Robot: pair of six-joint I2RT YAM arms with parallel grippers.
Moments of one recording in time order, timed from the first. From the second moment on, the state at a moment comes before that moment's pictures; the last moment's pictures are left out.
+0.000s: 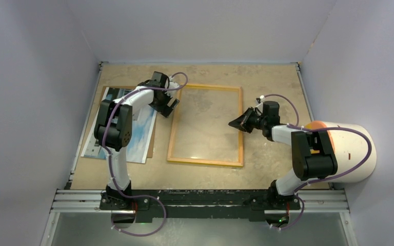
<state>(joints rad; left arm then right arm) -0.28 2.04 1.48 -0.57 -0.02 0.34 0.09 1.58 0.64 0.25 -0.68 0.87</state>
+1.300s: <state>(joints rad) -0.32 2.04 1.47 -0.53 -0.03 0.34 0.08 1.72 0.55 0.75 -0.85 1.10</state>
